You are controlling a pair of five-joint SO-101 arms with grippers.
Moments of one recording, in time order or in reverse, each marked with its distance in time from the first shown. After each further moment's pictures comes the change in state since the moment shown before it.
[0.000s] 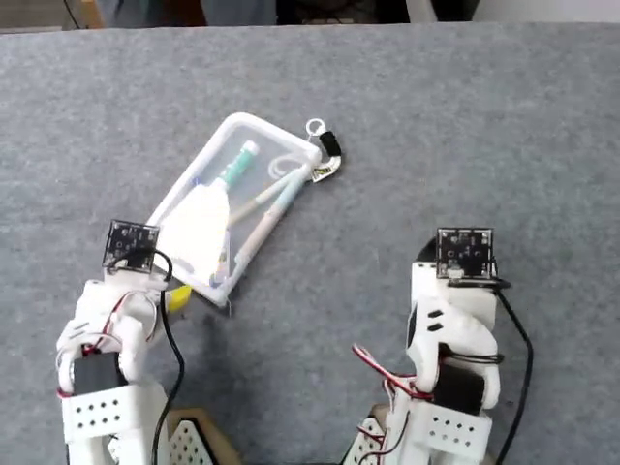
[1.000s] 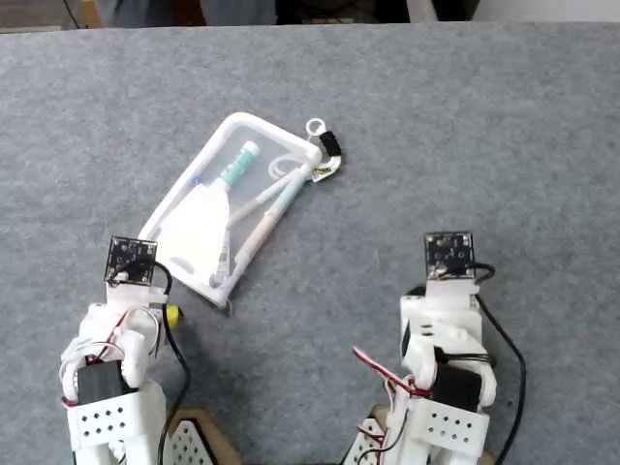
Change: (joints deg) left arm -1.2 -7.8 5.8 10.8 1.7; right arm 0.4 0.0 2.7 18.5 0.0
